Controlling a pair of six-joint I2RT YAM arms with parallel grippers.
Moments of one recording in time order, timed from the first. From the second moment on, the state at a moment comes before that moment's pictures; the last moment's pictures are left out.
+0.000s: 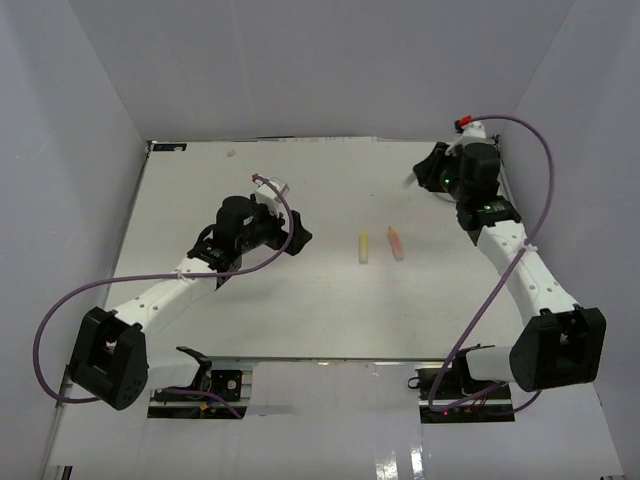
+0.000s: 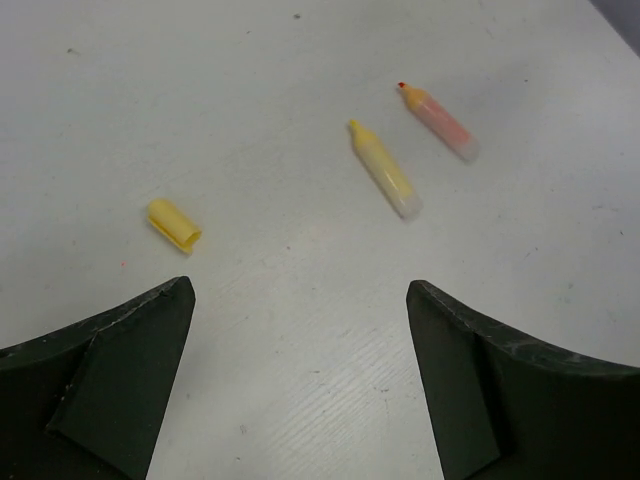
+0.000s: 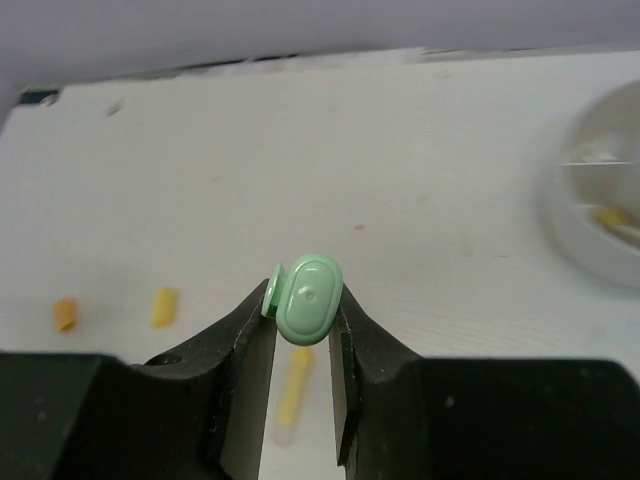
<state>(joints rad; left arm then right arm) -0.50 1.23 0.77 0.13 0.29 -0.11 0.26 1.32 1.11 -0.08 -0.17 0.30</state>
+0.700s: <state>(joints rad) -0.41 1.21 0.81 -0.01 0.16 -0.23 -0.20 1.73 1.48 -0.14 0.06 0.17</state>
